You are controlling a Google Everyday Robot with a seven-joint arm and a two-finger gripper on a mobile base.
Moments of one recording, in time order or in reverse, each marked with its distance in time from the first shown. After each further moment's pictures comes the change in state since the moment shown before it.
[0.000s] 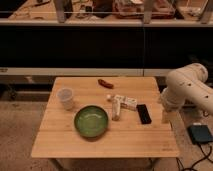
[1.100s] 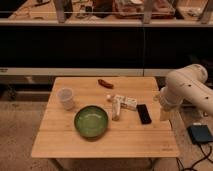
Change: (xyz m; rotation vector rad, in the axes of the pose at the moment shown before) arm -0.017 -0.017 0.000 0.084 -0.052 -0.182
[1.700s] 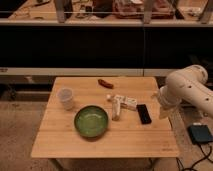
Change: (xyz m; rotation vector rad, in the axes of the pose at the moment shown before) arm 0.001 -0.015 -0.001 0.075 0.002 -0.093
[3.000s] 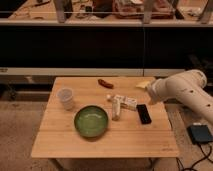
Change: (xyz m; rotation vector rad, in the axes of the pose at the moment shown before) arm -0.072 -0.069 -0.011 0.368 -0.107 -0.647
